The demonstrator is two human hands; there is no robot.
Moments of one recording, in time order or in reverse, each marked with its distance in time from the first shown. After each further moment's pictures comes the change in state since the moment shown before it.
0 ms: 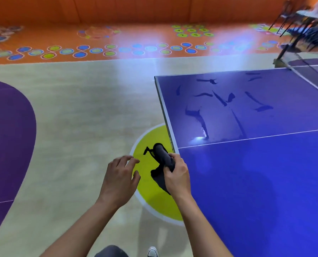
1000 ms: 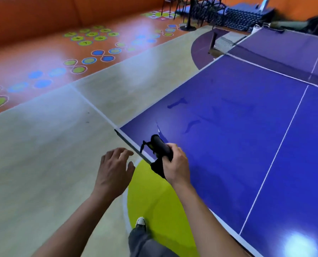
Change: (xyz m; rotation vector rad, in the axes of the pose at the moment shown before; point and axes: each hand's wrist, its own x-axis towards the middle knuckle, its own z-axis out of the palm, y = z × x) left_hand 0.633 -0.165 0.091 -0.110 -0.204 0.555; right_hand 0.515 -0.082 0.155 -0.109 0.597 0.231
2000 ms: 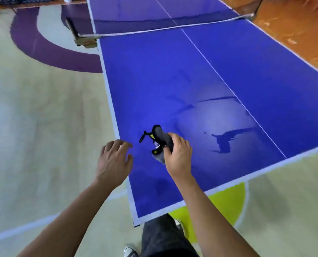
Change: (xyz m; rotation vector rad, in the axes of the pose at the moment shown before) left_hand 0.513 -0.112 0.086 -0.185 -0.409 1.011; right_hand 0.288 -0.059 0.188 -0.410 0.865 0.650
